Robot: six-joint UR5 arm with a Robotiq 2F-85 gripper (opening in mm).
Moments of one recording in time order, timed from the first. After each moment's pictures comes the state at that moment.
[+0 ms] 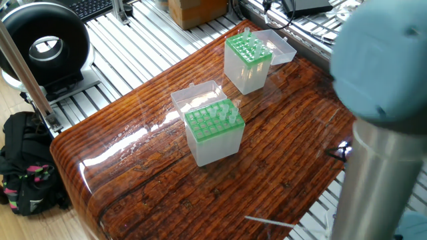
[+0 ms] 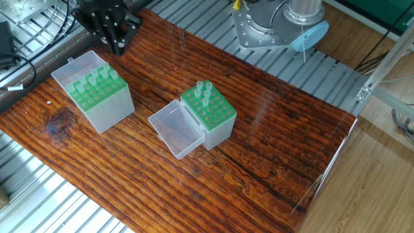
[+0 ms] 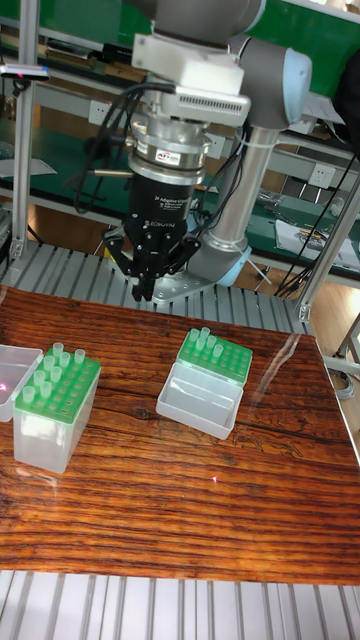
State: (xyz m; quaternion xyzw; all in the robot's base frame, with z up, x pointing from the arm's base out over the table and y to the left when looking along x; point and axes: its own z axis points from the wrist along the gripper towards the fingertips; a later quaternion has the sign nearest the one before) arm 0.549 -0.065 0.280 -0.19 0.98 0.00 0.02
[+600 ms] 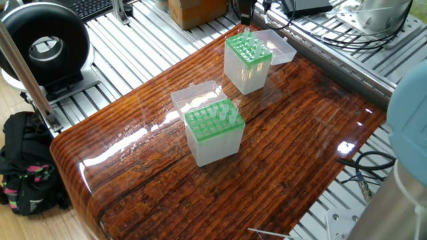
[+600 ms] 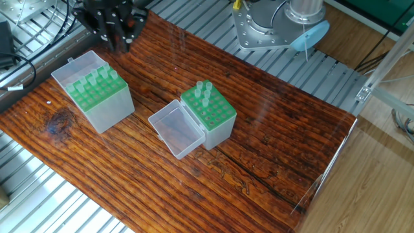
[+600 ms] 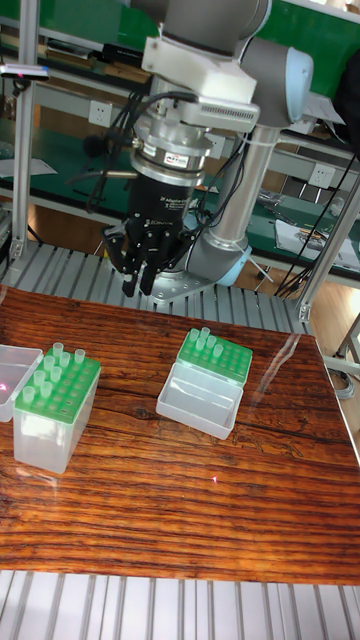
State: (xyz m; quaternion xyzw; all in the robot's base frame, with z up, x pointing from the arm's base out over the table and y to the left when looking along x) arm 0.540 -0.062 0.276 -0.29 0.96 -0.01 0.01
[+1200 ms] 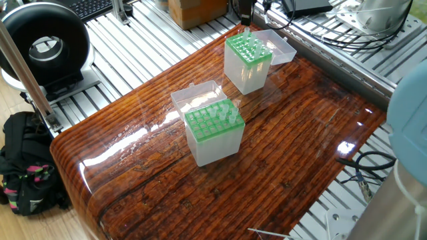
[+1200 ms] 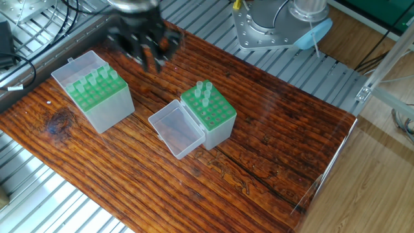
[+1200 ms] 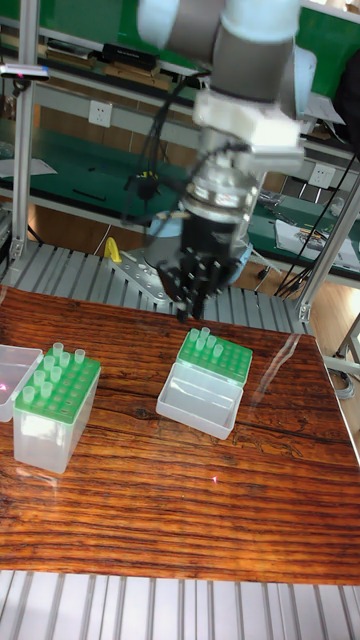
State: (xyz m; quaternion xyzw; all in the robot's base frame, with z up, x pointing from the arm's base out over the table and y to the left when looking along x) arm 0.529 0.021 0.239 -0.27 0.96 0.03 0.03
